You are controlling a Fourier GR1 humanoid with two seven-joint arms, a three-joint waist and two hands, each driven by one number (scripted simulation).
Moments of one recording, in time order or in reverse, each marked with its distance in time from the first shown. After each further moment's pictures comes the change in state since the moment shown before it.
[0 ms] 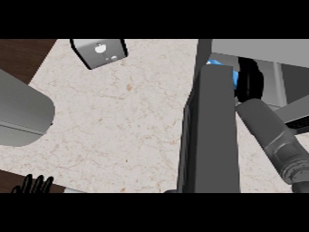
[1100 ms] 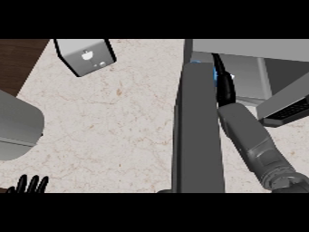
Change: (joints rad) left arm 0.003 0.002 0.021 -0.004 -0.002 0.002 -0.011; right arm 0.038 0.123 -0.137 -0.103 -0.147 0.429 -0.201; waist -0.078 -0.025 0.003
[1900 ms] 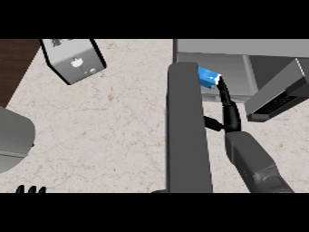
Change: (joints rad) left arm 0.078 0.002 -0.009 -0.024 -0.011 -0.001 -0.005; right arm 0.209 0.014 -0.077 -0.011 -0.082 0.288 -0.230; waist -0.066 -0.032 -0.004
